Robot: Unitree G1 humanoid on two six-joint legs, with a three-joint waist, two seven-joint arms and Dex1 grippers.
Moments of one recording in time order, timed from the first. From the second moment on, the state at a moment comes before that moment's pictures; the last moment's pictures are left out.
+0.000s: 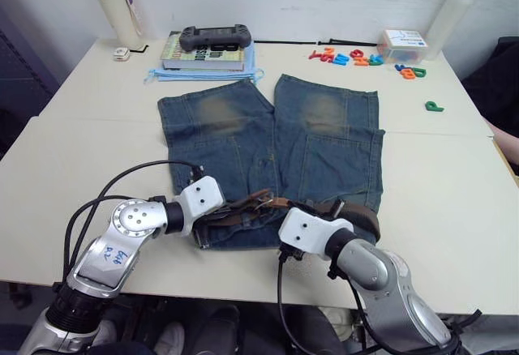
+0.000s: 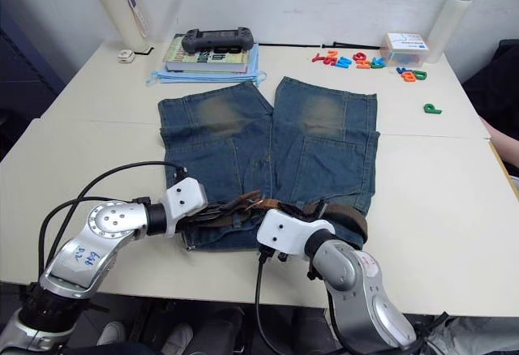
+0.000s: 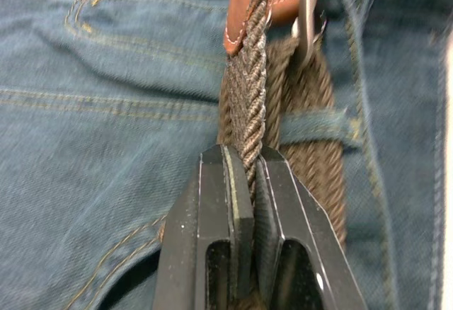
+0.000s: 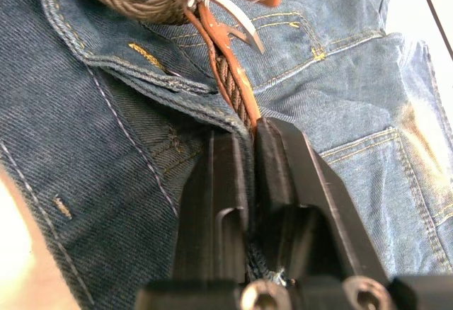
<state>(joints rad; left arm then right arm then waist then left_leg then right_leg) -0.26 0.70 -0.17 -0.37 -0.11 0.51 -0.74 -0.13 -0.46 0.57 -0.78 -0.62 0.77 0.53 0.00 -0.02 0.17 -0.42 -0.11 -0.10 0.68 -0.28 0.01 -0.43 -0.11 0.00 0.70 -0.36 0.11</state>
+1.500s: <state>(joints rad) -0.50 0.88 -0.25 -0.14 0.22 0.05 -0.87 -0.29 -0.40 0.56 -0.58 -0.81 0.46 0.66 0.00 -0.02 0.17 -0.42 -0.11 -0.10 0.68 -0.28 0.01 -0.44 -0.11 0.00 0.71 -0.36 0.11</state>
